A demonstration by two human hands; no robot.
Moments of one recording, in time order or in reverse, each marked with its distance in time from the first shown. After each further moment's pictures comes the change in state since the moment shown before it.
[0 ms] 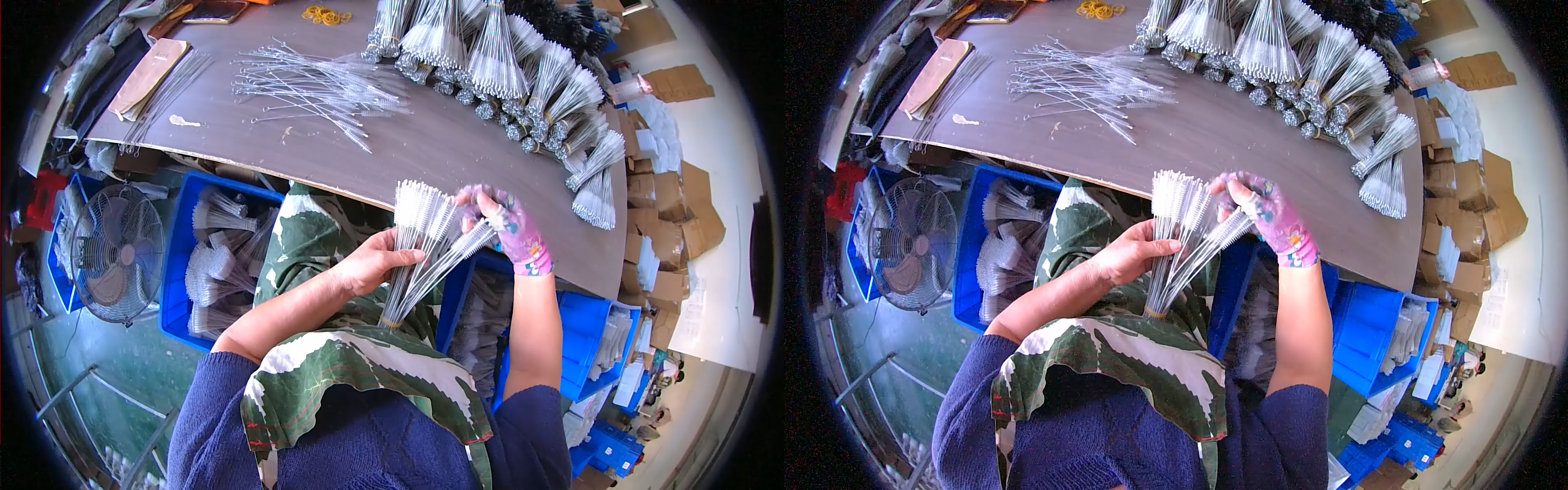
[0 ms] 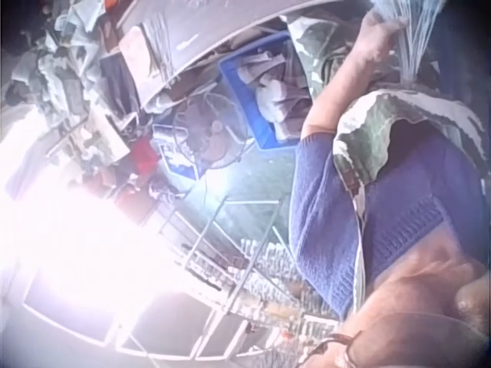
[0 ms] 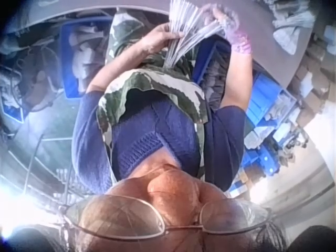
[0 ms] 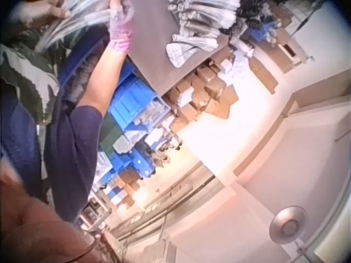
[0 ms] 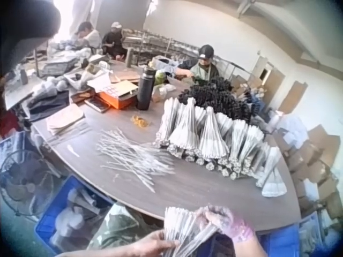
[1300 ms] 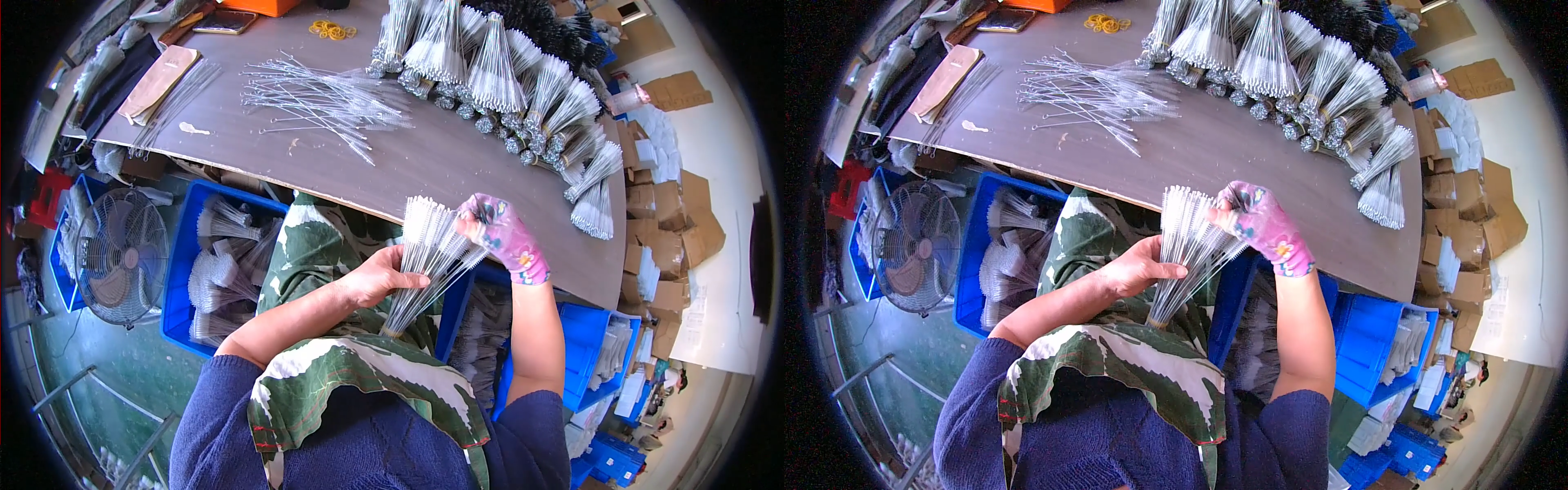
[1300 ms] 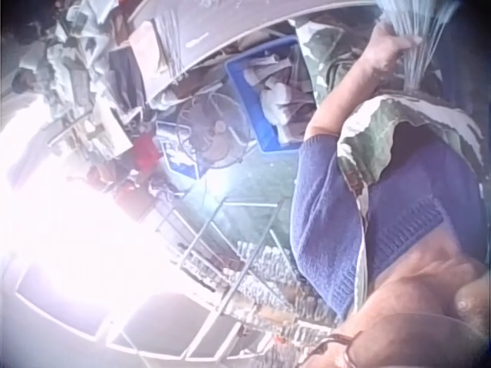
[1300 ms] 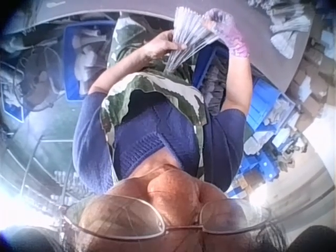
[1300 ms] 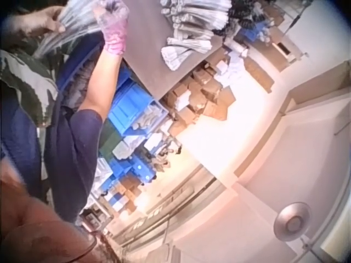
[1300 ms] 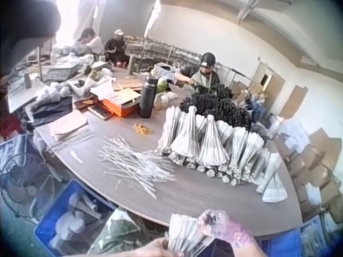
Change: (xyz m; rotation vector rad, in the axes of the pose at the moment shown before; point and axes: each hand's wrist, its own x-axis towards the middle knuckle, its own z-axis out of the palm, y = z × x) left_hand -0.002 -0.004 0.009 0.110 -0.041 0.028; right_hand 0.007 -0.001 0.001 -0.192 -0.039 -0.107
